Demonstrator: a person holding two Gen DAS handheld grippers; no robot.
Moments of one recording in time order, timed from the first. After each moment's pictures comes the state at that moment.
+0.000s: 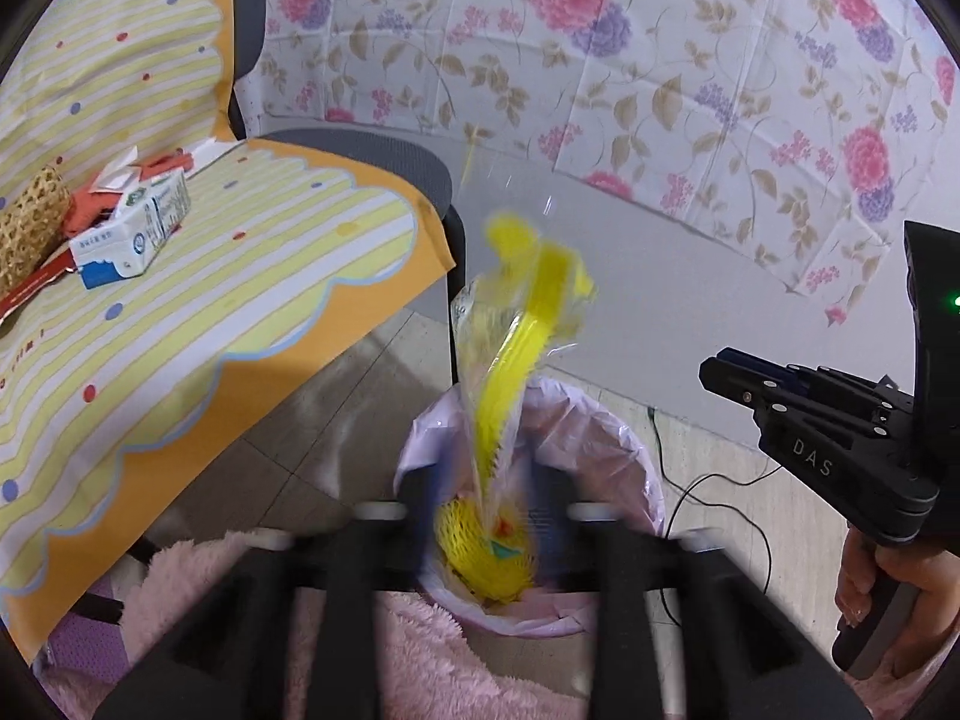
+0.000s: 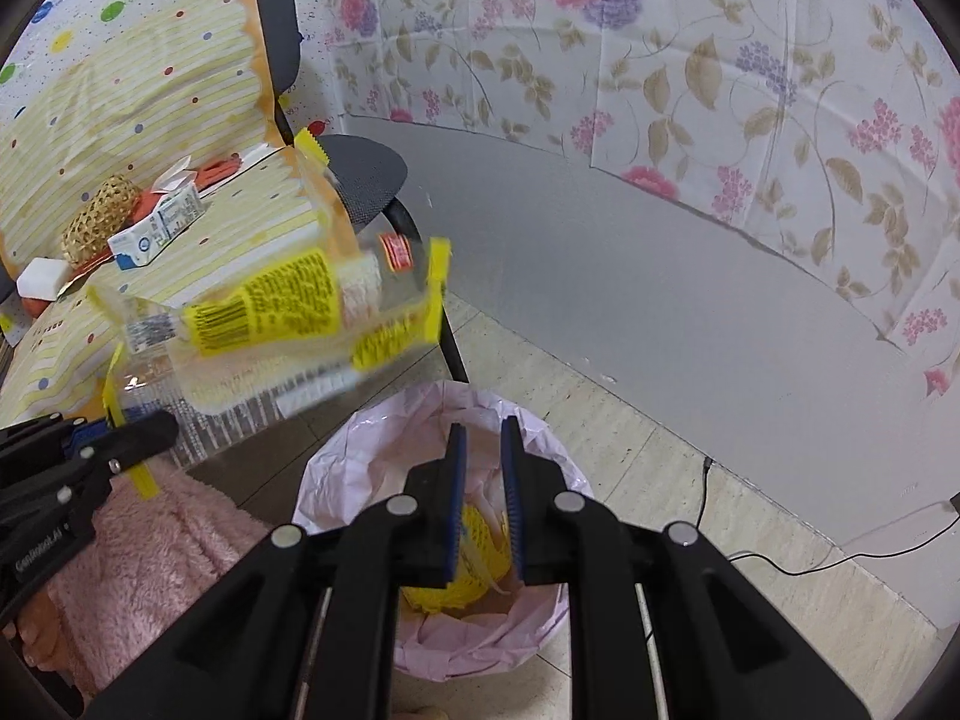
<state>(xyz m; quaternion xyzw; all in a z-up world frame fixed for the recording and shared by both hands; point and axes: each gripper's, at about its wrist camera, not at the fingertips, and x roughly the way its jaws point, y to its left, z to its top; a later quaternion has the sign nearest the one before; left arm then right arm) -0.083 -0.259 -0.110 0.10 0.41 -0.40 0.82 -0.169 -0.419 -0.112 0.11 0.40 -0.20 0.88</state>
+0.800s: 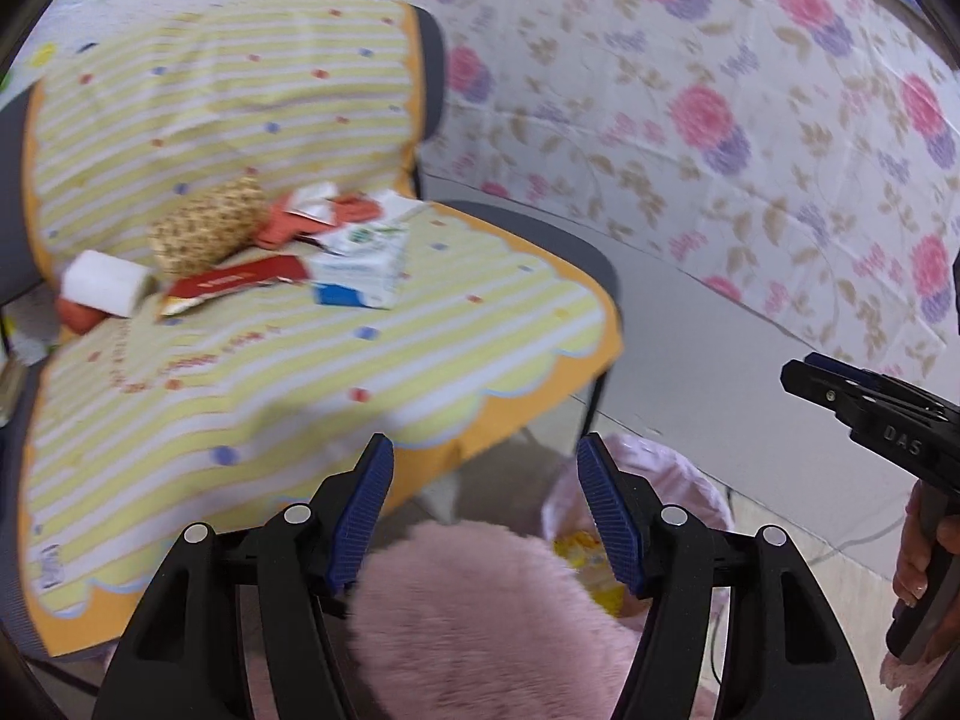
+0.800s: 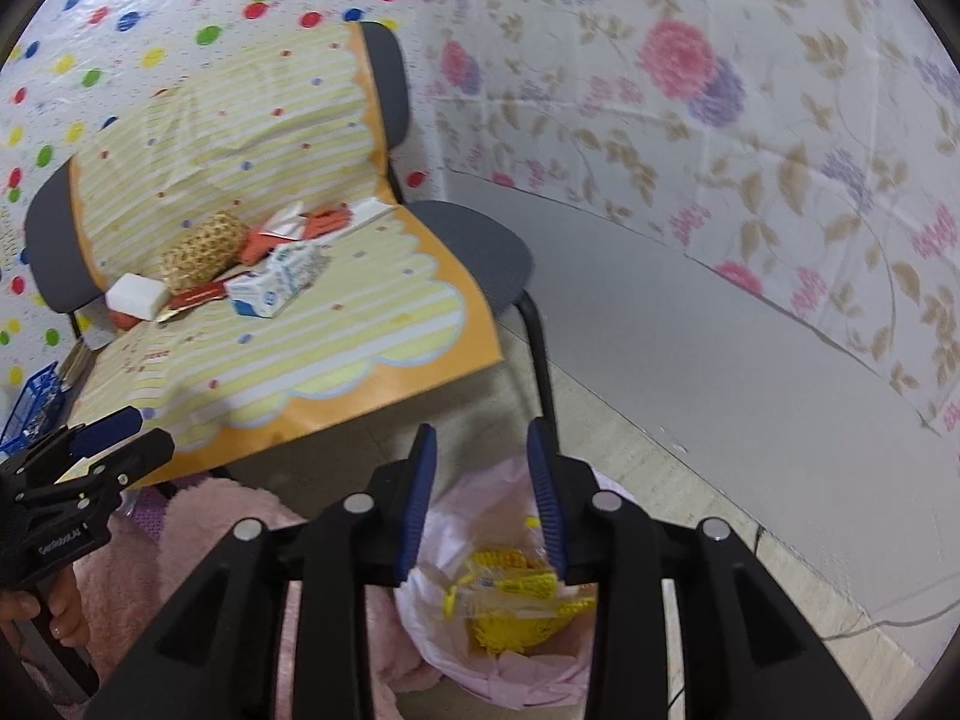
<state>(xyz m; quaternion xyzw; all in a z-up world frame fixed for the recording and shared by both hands) -0.072 -0.139 -0.053 0.05 0.34 -0.27 0.90 -0.144 -0.360 -0.041 0.08 0.35 -0.10 0.93</state>
